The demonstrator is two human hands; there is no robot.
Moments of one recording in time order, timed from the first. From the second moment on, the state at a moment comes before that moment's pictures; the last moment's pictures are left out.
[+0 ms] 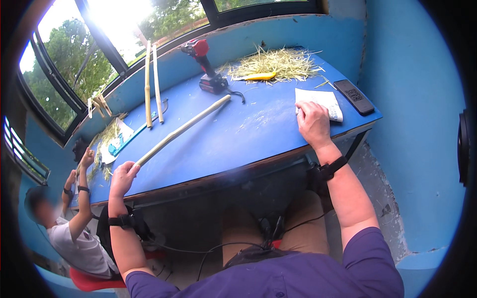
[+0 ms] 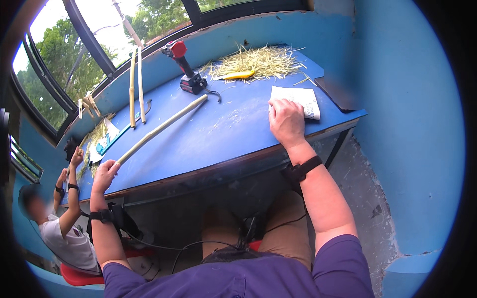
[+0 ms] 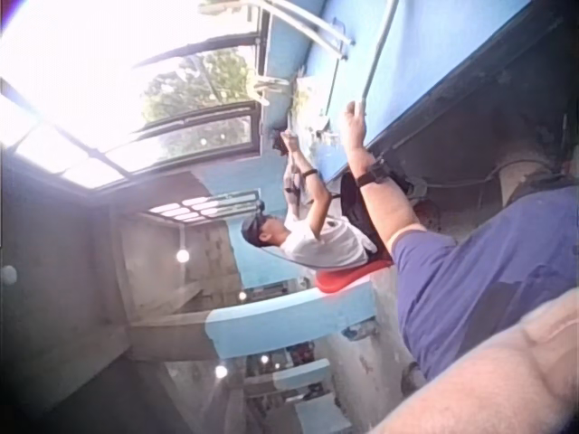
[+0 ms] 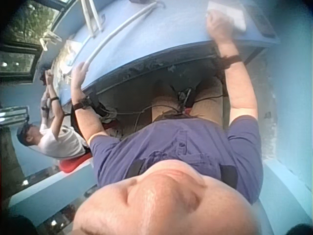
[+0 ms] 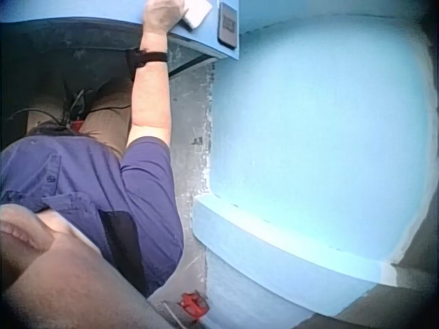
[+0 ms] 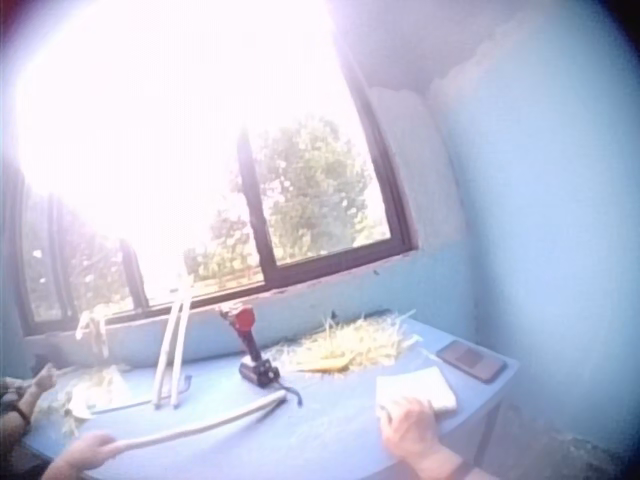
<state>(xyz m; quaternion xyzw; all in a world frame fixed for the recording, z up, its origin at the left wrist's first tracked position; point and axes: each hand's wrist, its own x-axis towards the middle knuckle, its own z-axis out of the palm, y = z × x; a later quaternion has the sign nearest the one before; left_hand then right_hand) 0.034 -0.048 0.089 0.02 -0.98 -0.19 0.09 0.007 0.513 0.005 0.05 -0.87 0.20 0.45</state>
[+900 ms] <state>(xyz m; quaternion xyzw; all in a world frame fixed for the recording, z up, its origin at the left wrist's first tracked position) 0.013 0.018 0.034 -0.06 -0.96 -0.14 0.23 0.007 0.512 0.005 0.04 -0.88 0.19 0.44</state>
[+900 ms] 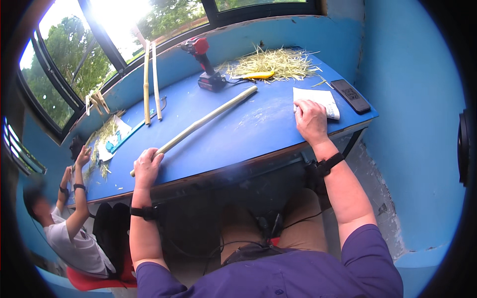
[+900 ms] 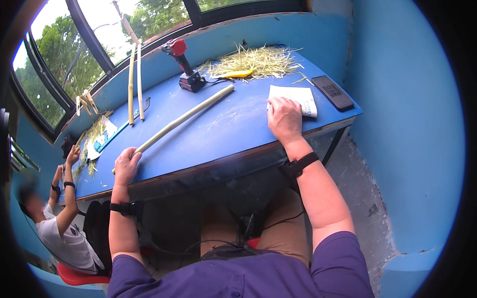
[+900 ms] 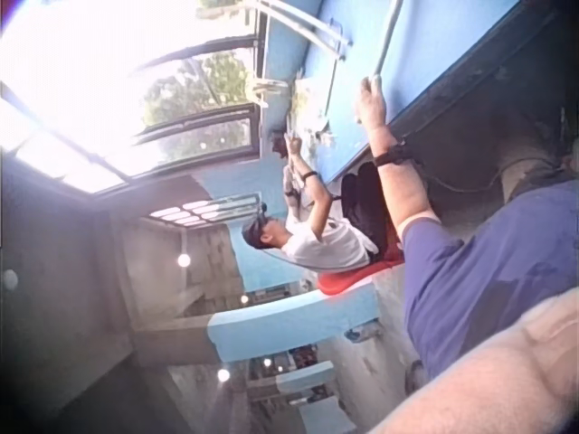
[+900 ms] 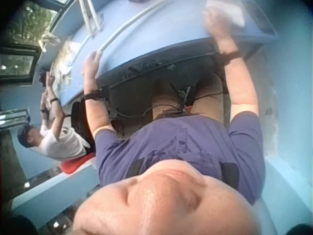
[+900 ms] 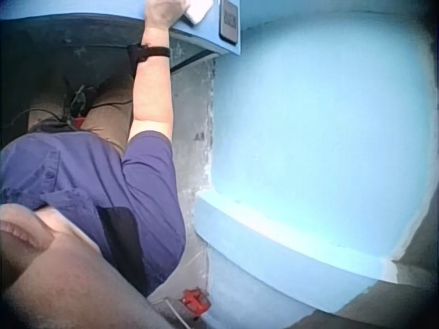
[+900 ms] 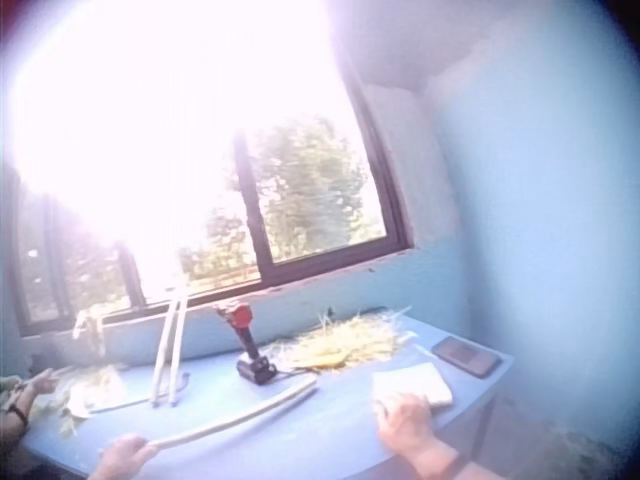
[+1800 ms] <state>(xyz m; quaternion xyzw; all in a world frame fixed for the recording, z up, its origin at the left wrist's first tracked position) 0.012 0.038 0.016 -0.04 -0.91 -0.29 0.28 0.011 0.549 0.019 0.01 -0.96 0.03 0.26</state>
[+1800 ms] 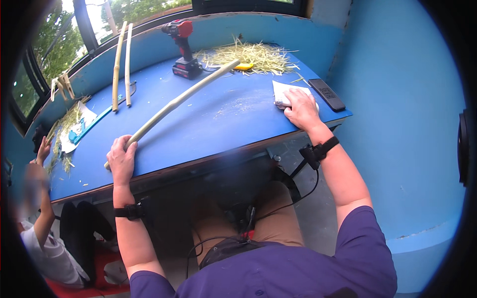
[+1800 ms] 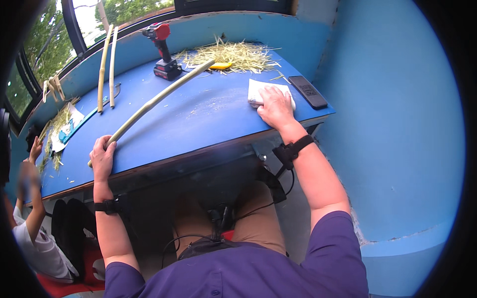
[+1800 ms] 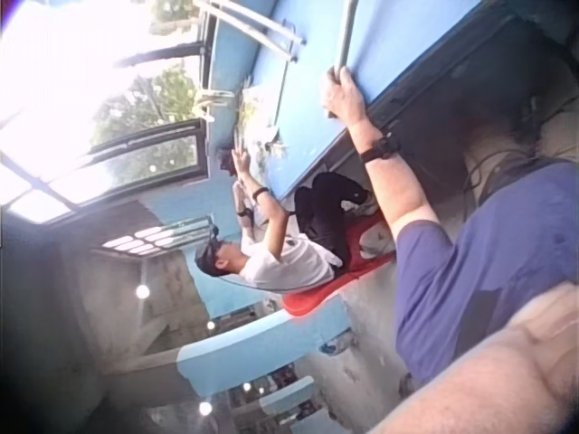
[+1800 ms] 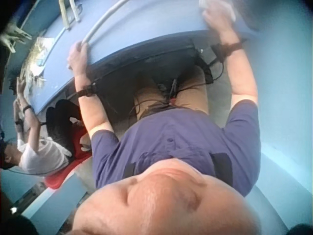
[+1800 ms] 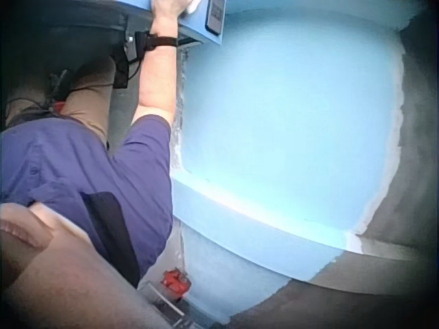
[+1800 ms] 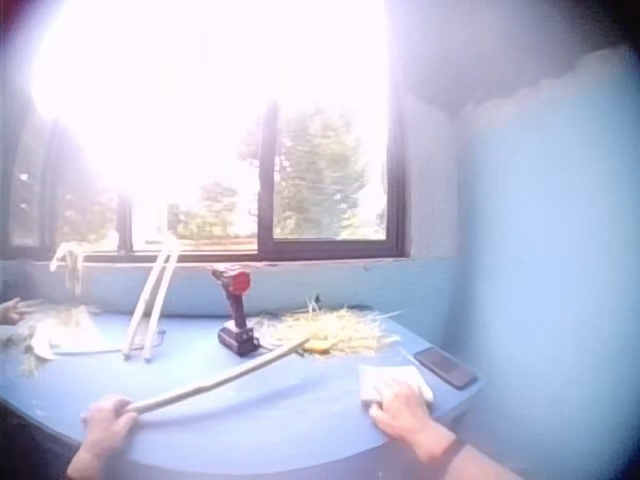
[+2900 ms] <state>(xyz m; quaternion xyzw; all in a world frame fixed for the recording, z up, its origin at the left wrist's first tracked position) 0.009 0.030 0.005 -0.05 -0.92 -0.25 0.31 -0.010 0.542 0.059 0.10 -0.93 0.11 0.34</state>
